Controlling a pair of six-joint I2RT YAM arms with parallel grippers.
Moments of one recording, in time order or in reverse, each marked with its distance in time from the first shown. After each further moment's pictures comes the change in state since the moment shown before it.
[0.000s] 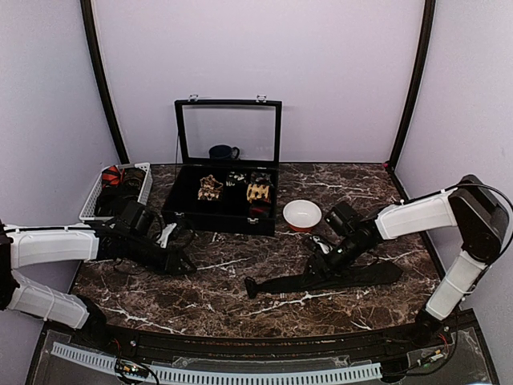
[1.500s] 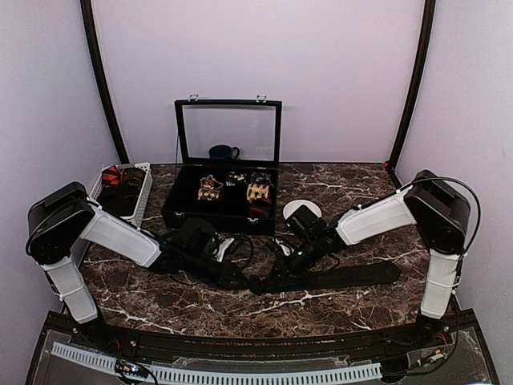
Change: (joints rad) left arm -0.315 0.542 0.145 0.562 0.050 -0.190; right arm 0.185 0.260 0.216 0.202 0.013 0.209
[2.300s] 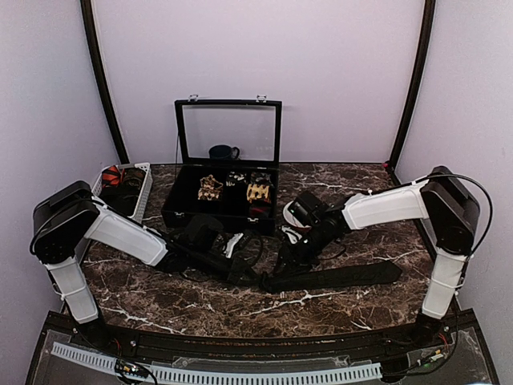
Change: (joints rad) left arm -0.034 0.029 0.061 0.050 0.016 -0.018; right arm -0.045 -0.053 0.103 -0.261 0.125 -0.136
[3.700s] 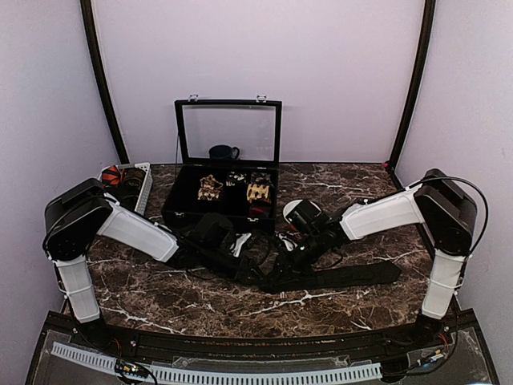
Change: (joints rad) left arm -0.005 0.093 0.110 -0.066 0.006 0.024; right arm 0.035 0.006 -0.076 0.162 -0.096 0.148
